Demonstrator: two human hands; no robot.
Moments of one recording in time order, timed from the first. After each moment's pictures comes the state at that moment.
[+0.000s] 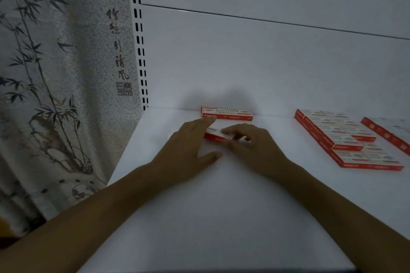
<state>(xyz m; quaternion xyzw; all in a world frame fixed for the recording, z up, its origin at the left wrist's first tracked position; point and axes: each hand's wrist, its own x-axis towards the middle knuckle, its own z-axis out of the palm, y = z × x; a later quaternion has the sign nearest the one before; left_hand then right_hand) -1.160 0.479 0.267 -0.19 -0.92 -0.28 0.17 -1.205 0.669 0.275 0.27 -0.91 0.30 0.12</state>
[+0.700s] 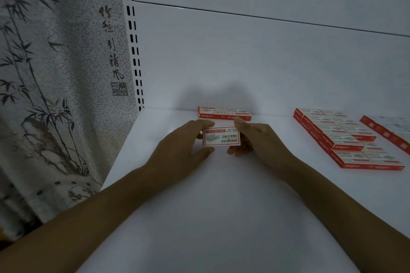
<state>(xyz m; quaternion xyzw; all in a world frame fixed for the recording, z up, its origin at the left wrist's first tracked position) -1.167 0.476 0.265 -0.18 -0.91 -0.31 0.20 -1.191 0.666 0.299 0.16 -0.81 0.56 -0.04</state>
